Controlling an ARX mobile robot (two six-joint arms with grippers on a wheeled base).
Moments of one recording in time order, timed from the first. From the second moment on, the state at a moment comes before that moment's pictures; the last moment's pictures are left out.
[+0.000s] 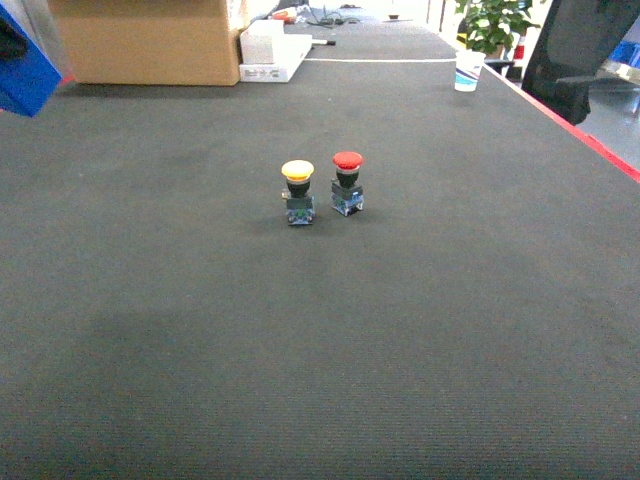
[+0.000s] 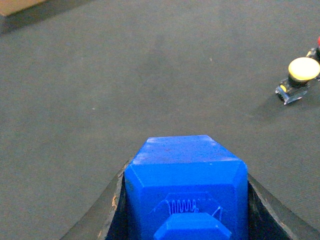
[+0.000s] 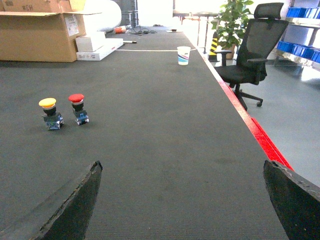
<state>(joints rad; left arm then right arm) 0.08 1.56 1.21 -0.15 0.16 0.39 0.00 0.00 0.01 -0.01 0.00 0.00</state>
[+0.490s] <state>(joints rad) -0.03 0.77 0.72 -0.20 0.01 0.16 0.00 0.00 0.01 0.00 0.00 0.00</state>
